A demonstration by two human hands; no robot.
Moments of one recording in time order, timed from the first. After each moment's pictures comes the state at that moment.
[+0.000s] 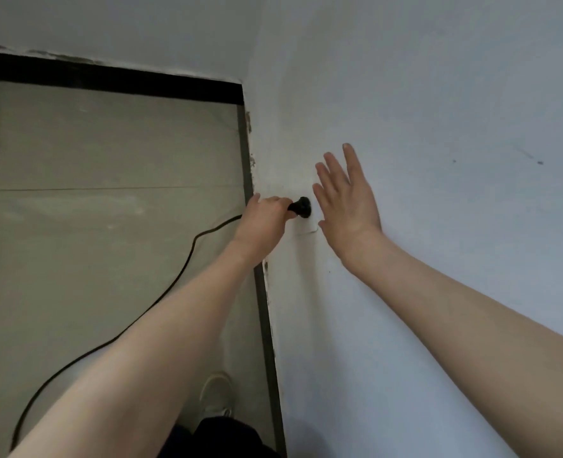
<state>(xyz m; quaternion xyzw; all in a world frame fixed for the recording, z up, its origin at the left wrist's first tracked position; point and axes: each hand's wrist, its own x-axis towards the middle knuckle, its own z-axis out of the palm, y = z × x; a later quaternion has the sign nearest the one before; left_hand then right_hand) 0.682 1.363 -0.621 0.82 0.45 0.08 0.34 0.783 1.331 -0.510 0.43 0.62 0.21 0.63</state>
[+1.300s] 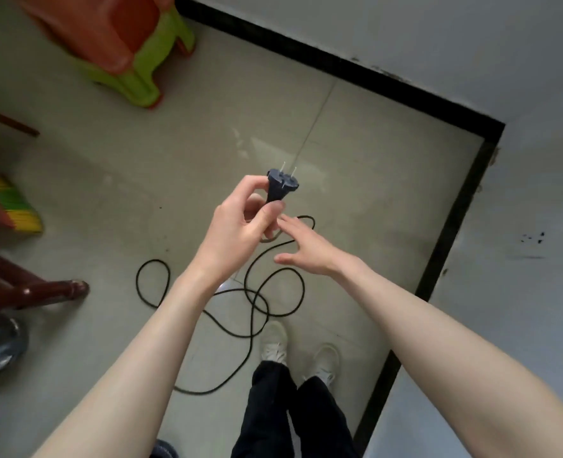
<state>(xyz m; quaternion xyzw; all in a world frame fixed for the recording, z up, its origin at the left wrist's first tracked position) 0.280 1.138 -0.369 0.45 0.68 0.40 0.42 0.410 1.198 -0.479 0.38 0.73 -0.55 0.14</state>
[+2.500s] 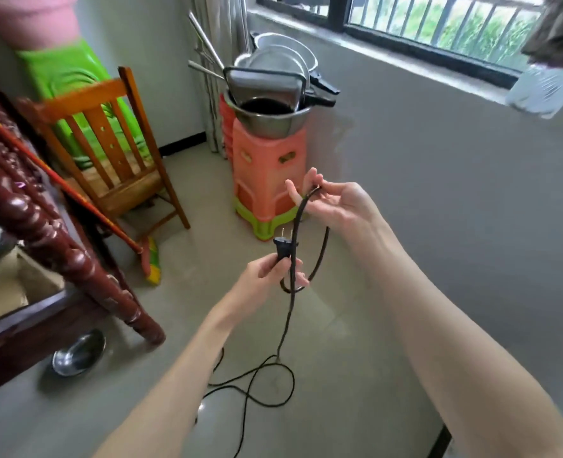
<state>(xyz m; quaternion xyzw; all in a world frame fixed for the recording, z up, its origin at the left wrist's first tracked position) 0.159 0.948 -0.058 0.36 0.63 0.56 0.40 0.214 1.110 0.038 0.26 0.06 -0.94 -0.21</state>
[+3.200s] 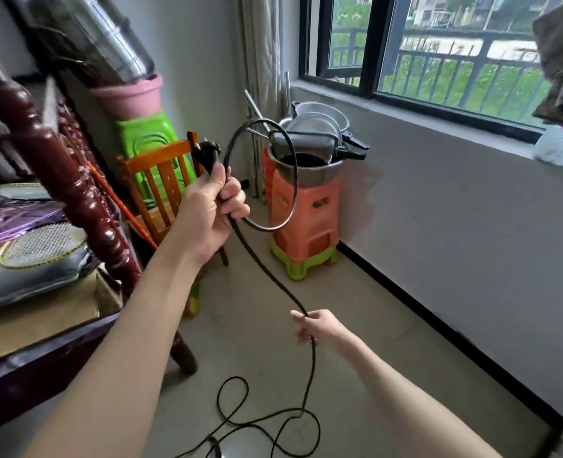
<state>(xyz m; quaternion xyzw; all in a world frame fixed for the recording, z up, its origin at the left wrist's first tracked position) 0.113 0.901 0.125 0.24 0.45 0.81 0.28 0.247 1.028 -0.075 0.33 0.77 -0.54 0.08</state>
